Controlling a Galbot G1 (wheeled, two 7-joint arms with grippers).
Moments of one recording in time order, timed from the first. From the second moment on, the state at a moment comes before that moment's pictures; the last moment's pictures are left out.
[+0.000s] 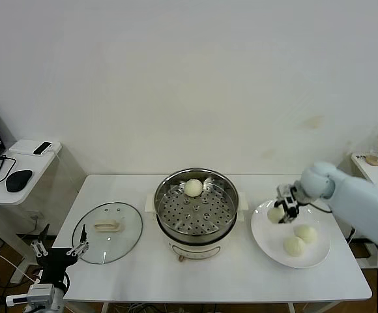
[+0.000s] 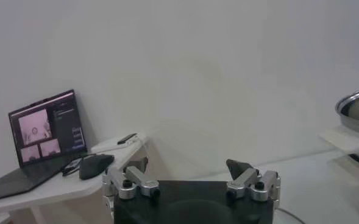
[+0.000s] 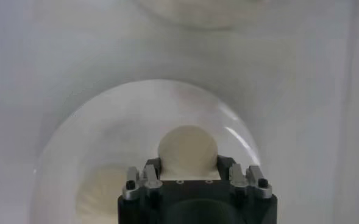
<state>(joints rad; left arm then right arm) 1.70 -1.27 -0.73 -2.19 -0.07 0.15 -0.19 0.21 0.63 -0.92 1.38 -0.02 -0.29 -1.03</state>
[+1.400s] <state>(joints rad) 1.67 -1.28 -0.75 -2.20 -0.08 0.15 -0.19 0.47 1.23 -1.24 1.32 0.51 -0.65 -0.80</state>
